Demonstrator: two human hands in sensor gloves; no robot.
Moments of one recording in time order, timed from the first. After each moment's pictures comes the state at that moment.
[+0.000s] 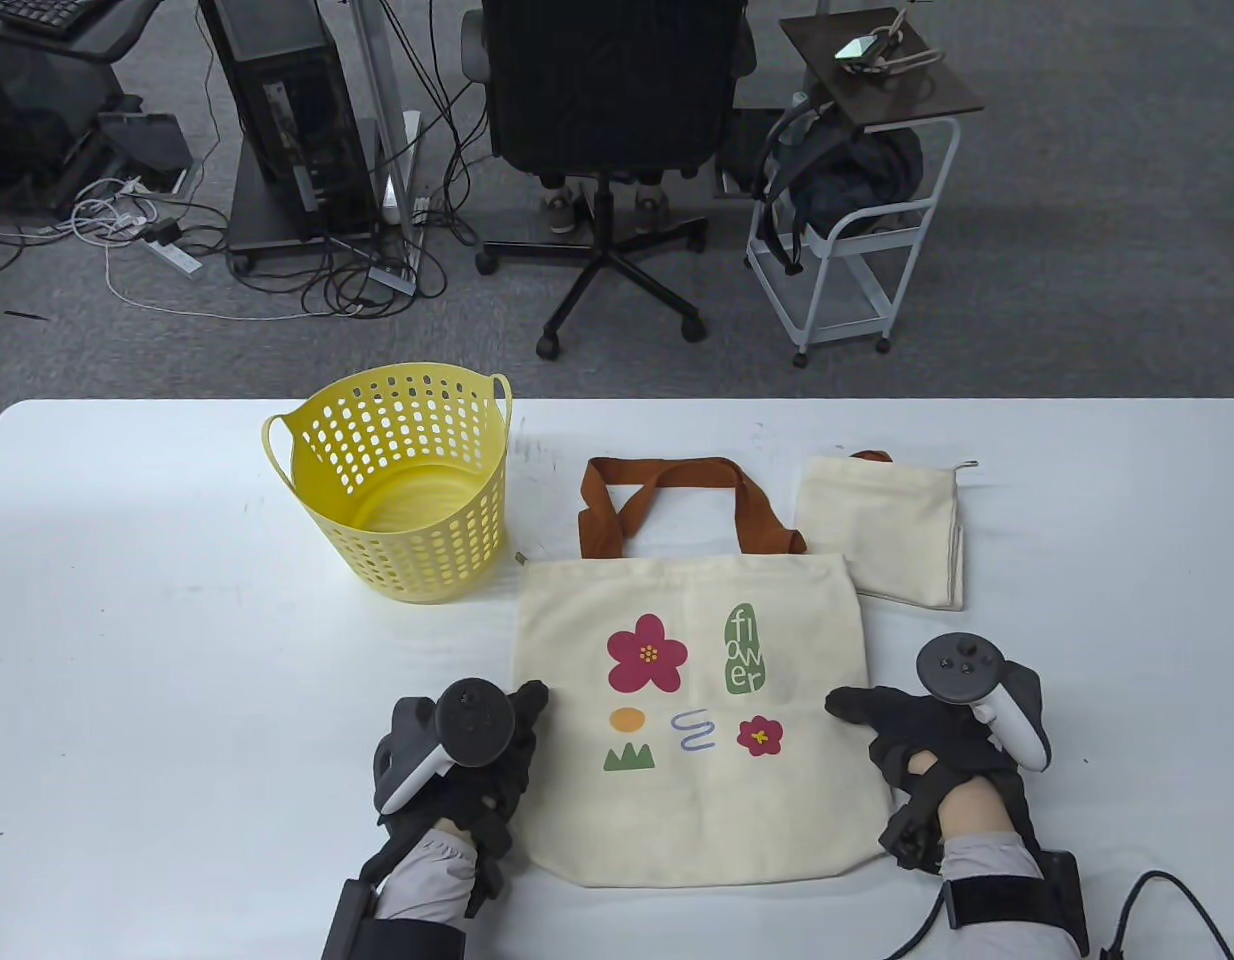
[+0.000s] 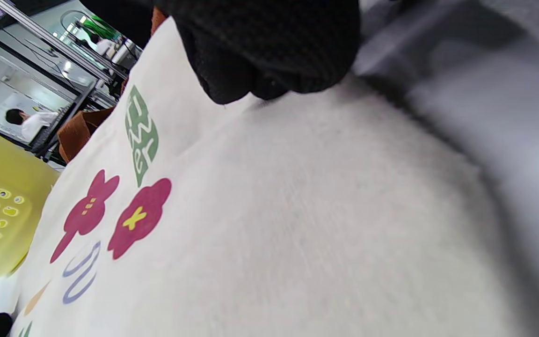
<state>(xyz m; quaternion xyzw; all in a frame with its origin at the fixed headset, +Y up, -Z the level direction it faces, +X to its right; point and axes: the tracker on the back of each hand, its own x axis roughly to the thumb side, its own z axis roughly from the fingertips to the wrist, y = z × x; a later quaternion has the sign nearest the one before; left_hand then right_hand) -0.176 -0.762 -0.302 -0.15 -0.09 0.23 0.96 0.267 -0.766 -0.321 -0.05 0.26 0.89 0.37</state>
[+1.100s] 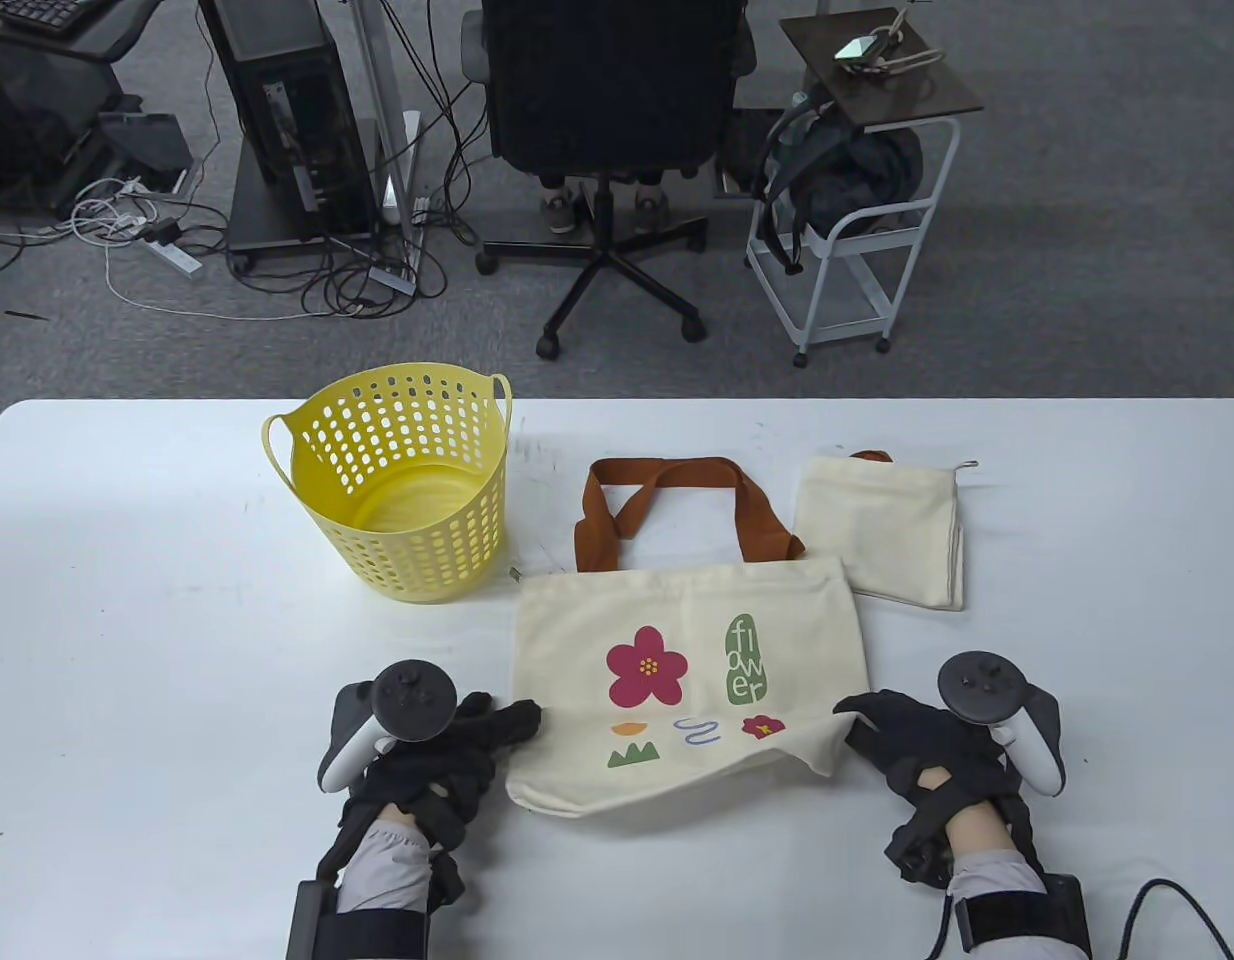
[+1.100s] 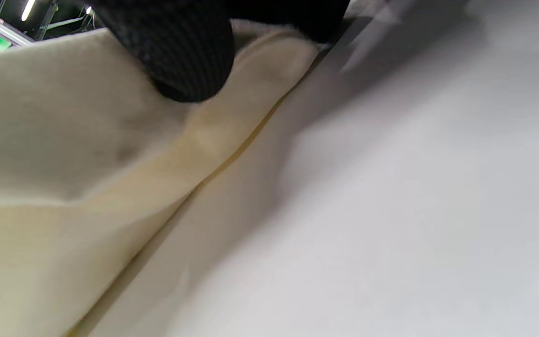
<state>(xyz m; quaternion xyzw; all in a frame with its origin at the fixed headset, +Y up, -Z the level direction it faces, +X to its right) -0.210 -0.769 -0.312 -0.26 -0.12 0.32 0.90 0.278 -0.775 -0.309 -0.04 0.21 0.88 0.43</state>
